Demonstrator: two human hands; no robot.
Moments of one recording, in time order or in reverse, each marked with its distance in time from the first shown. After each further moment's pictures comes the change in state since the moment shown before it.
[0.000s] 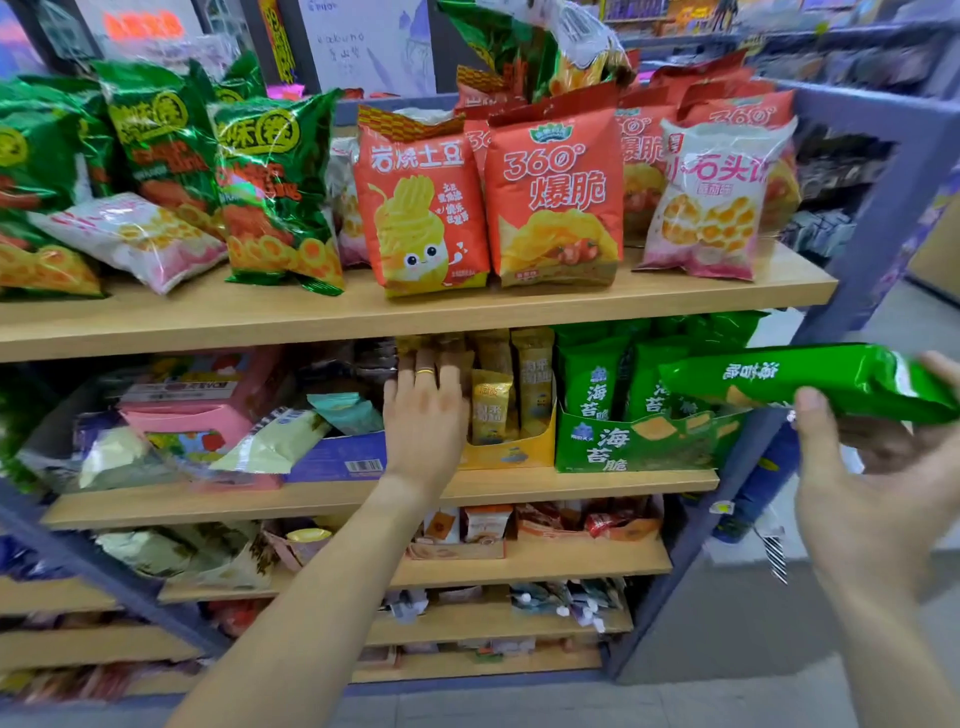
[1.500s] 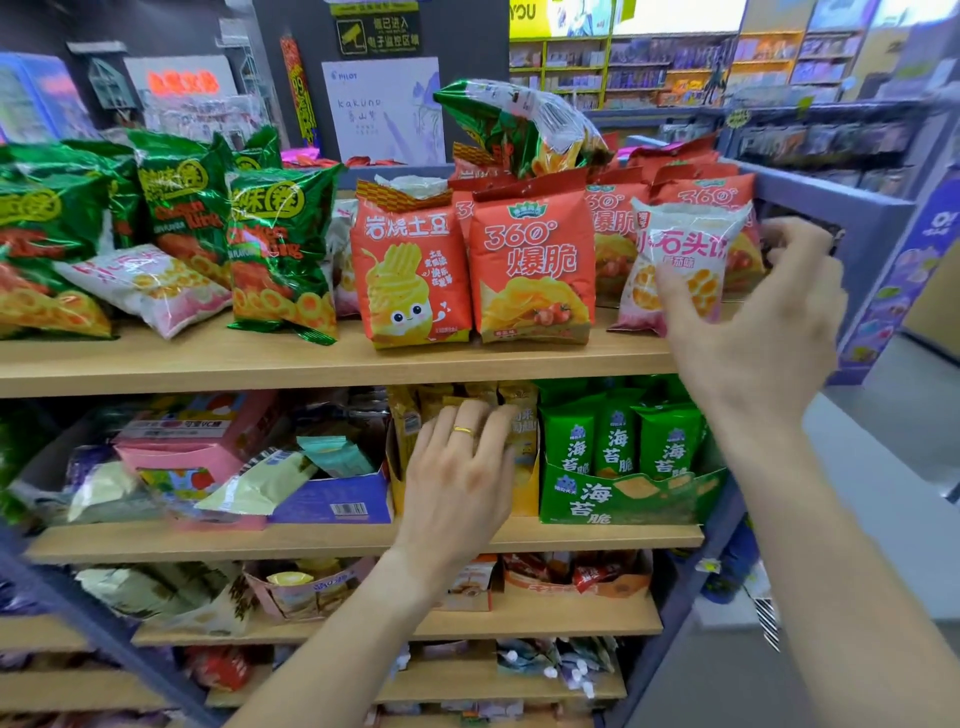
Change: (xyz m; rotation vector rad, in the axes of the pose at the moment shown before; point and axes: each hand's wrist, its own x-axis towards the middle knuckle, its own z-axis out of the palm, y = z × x) left_hand -0.015 0.050 -0.055 -0.273 0.220 0.168; right_hand 0.092 -0.056 0.089 -0.542 -0.053 -0.154
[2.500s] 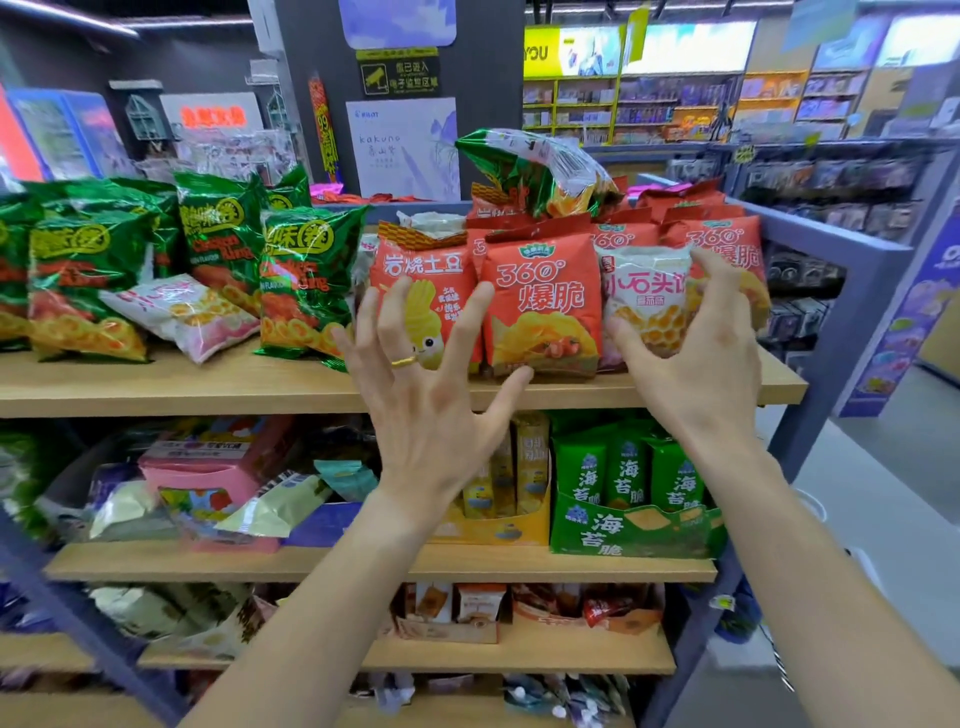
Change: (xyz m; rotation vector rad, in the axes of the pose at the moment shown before) left_hand 0.081 -0.016 -0.052 0.121 0.280 -0.221; right_hand 0.000 -0.008 0.026 0.164 -0.248 -0.105
